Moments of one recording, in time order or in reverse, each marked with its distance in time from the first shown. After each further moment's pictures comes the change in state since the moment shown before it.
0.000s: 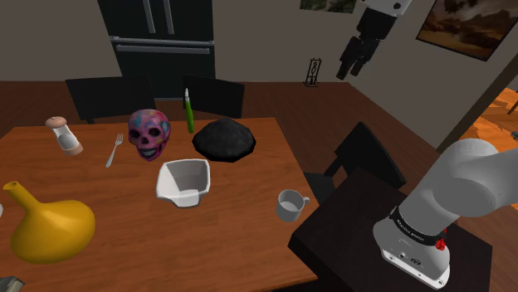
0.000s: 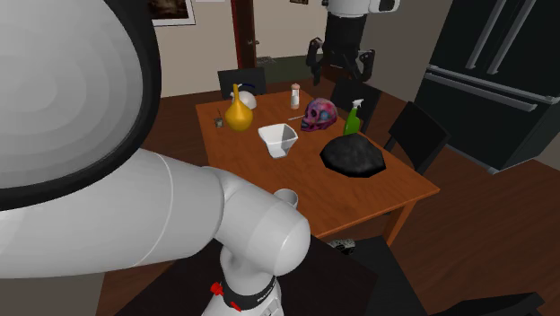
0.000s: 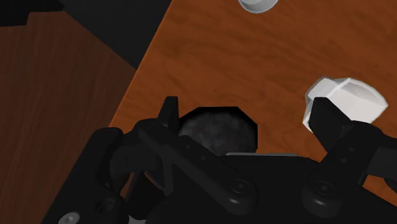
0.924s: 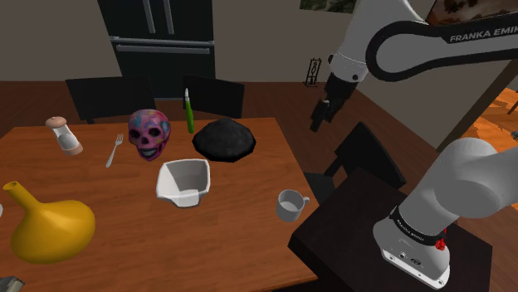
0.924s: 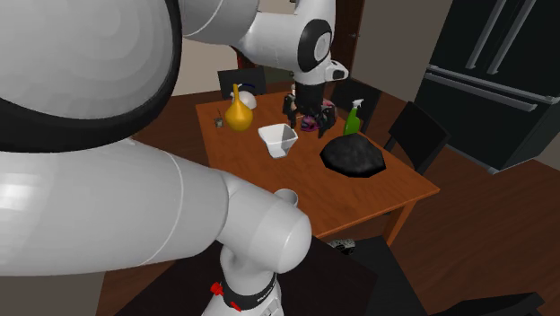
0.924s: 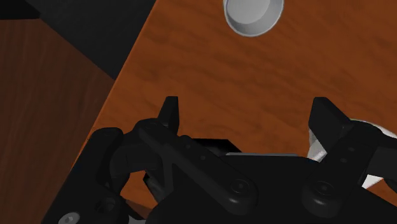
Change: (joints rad) arm 0.055 0.028 0.147 -0.339 0.042 0.351 0.098
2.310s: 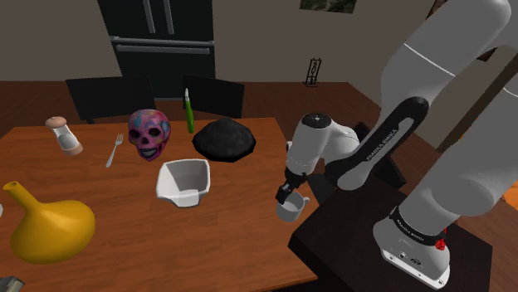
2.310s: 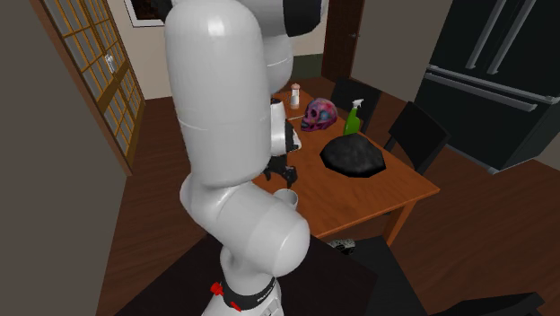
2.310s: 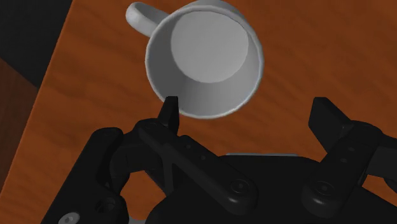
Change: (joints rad) arm -0.080 0.730 0.350 -0.142 -0.388 0.792 0.557
